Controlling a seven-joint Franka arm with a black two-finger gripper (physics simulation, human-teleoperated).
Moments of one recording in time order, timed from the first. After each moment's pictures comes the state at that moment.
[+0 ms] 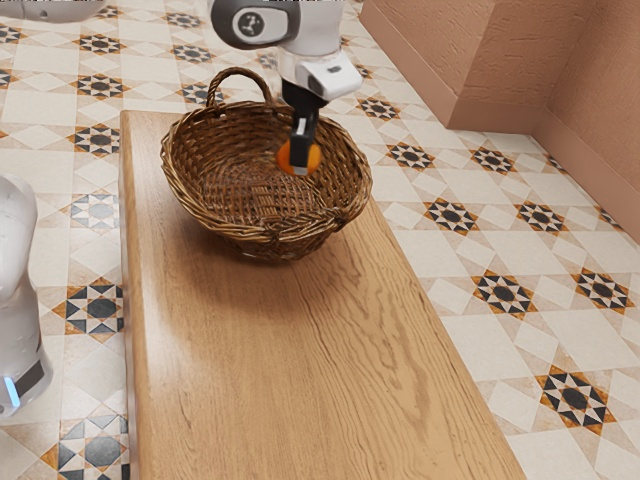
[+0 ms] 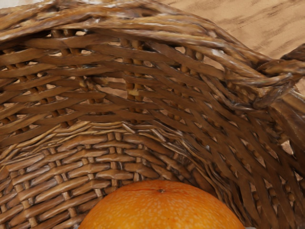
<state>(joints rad) -0.06 -0.42 -0.02 -1.99 0.07 1.76 0.34</state>
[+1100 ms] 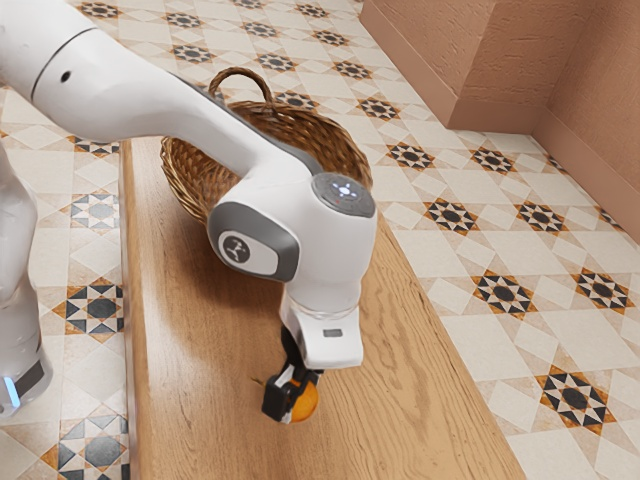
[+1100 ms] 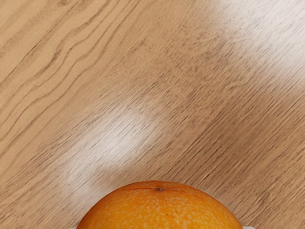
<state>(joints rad) -0.06 -0.18 -0.61 -2.11 -0.13 2.03 0.21</state>
